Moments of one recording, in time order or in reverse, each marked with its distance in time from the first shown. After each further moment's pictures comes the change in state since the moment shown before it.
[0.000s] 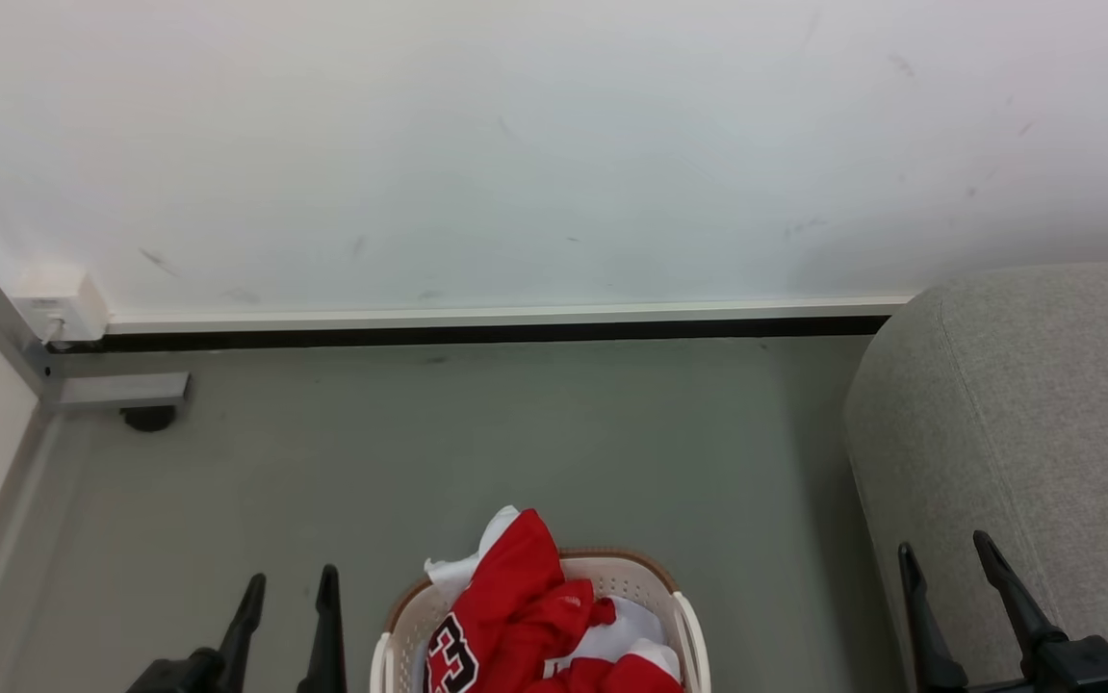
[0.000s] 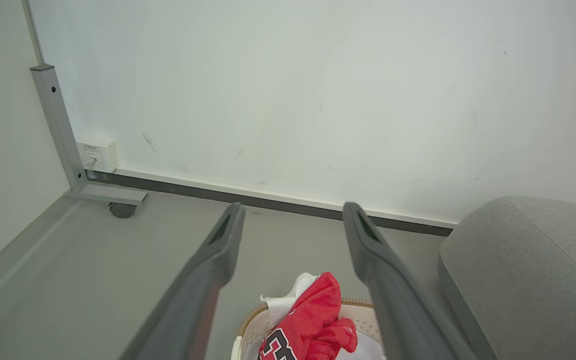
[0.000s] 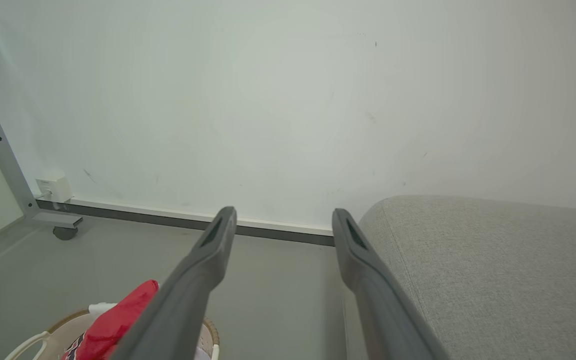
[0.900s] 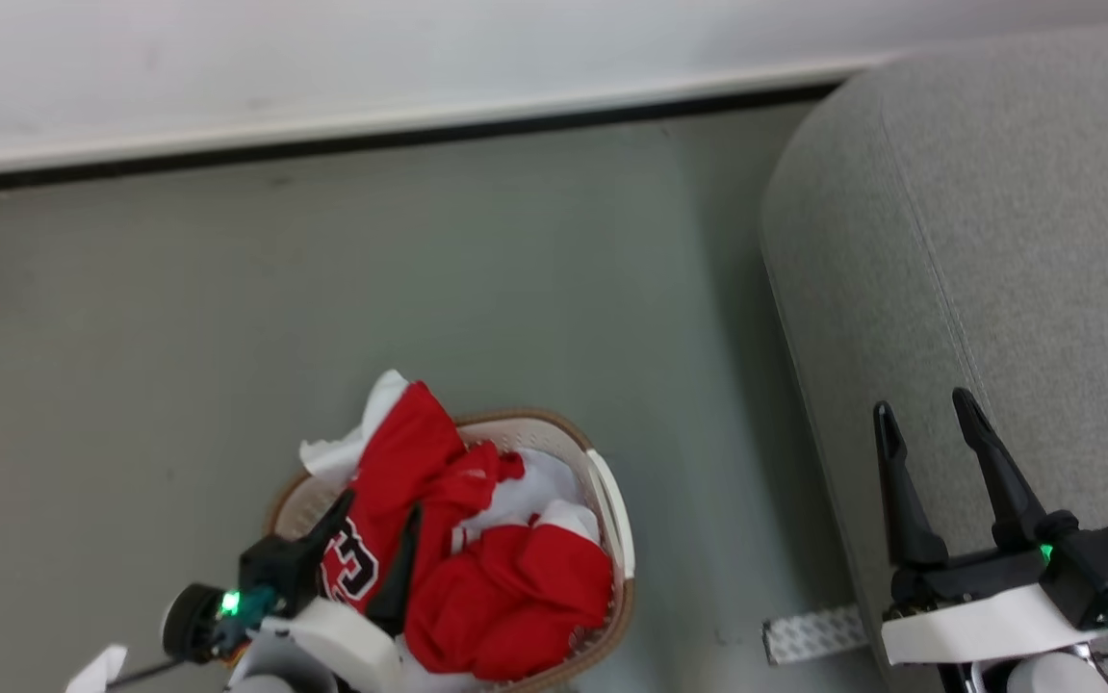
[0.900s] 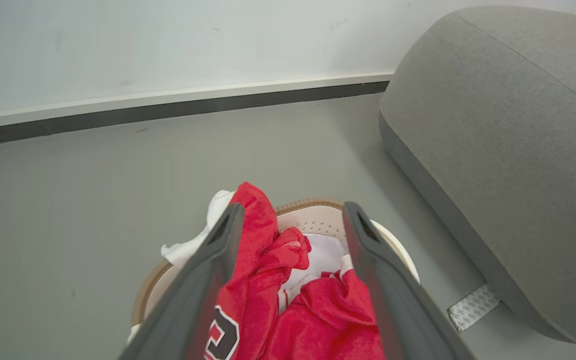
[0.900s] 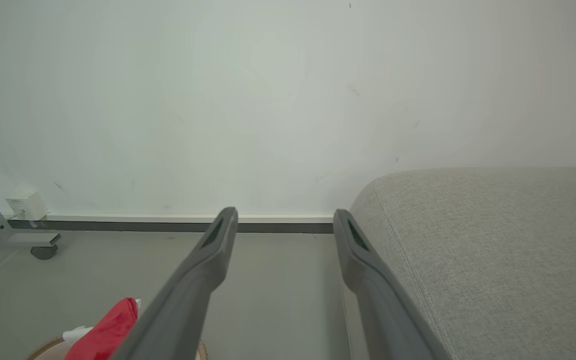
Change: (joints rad) left arm -0.267 0.047 -0.115 0.283 0.150 -0.074 0.002; right arm -0.157 0.000 0.075 -0.099 0.122 0.000 -0.002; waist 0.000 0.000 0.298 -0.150
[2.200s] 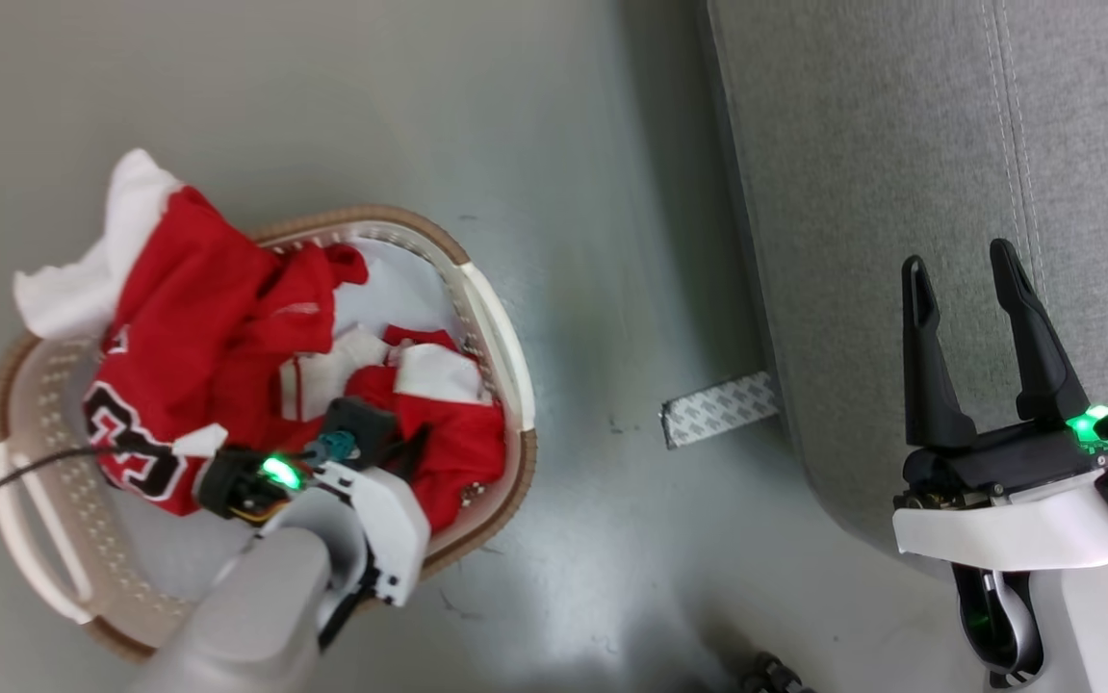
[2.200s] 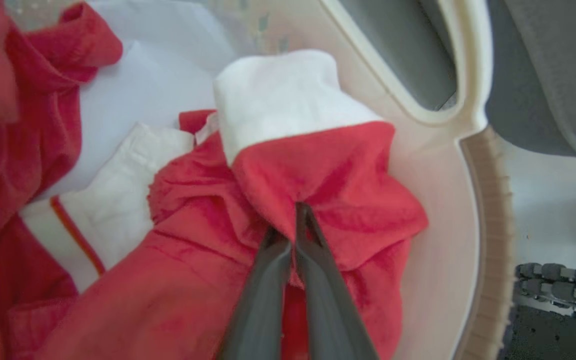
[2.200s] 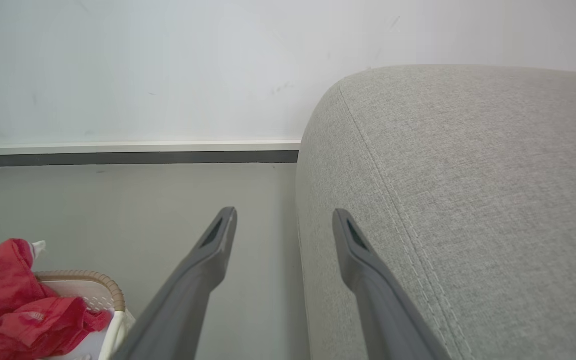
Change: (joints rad) left arm -0.465 0.122 -0.525 0.419 -0.223 -0.012 0.136; right arm -0.174 0.000 0.019 -0.102 0.081 0.000 0.000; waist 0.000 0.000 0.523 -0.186
